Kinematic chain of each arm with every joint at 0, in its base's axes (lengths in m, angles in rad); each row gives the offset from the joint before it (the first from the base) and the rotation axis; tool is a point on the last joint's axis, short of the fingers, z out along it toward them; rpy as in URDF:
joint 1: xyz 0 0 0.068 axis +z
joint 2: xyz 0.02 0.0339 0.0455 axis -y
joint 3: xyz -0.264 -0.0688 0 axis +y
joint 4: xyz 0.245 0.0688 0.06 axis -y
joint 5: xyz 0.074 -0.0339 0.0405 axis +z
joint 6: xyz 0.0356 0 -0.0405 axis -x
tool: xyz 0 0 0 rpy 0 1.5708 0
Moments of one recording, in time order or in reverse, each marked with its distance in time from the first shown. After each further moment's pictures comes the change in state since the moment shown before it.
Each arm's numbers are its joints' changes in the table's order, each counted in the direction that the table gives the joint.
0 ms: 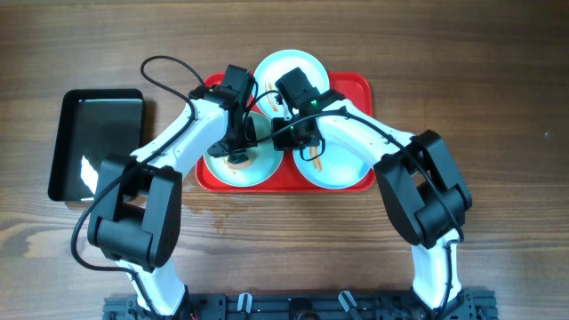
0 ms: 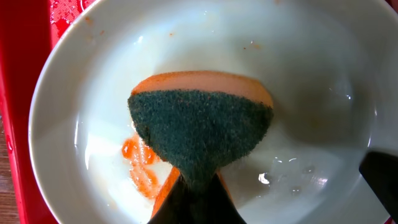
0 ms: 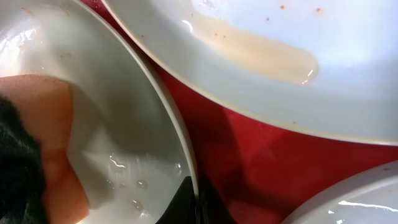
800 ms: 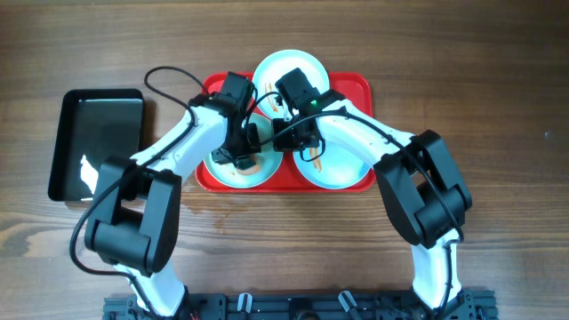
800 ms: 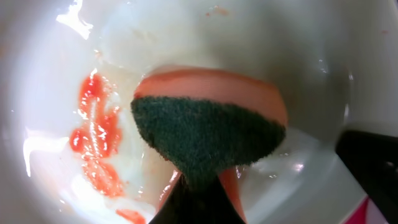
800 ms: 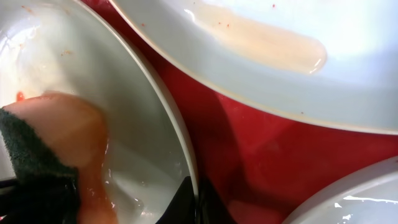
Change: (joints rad) left arm 0.000 0.023 0.080 0.072 -0.102 0.000; right arm 0.000 0.000 0.000 -0.008 0.017 -0.008
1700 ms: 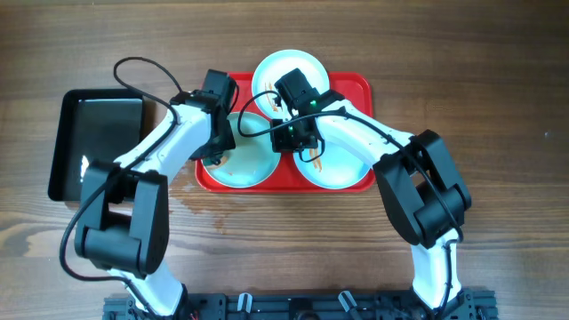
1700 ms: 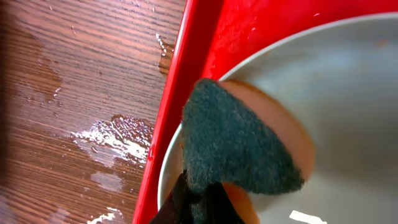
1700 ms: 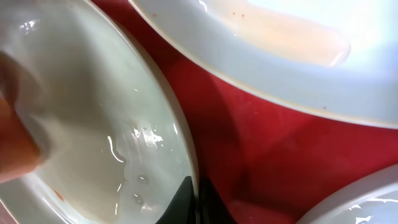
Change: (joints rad) left arm 0.081 0.037 0.001 -0.049 0.290 0.000; right arm -0.001 -0.002 0.000 0.000 0.026 -0.004
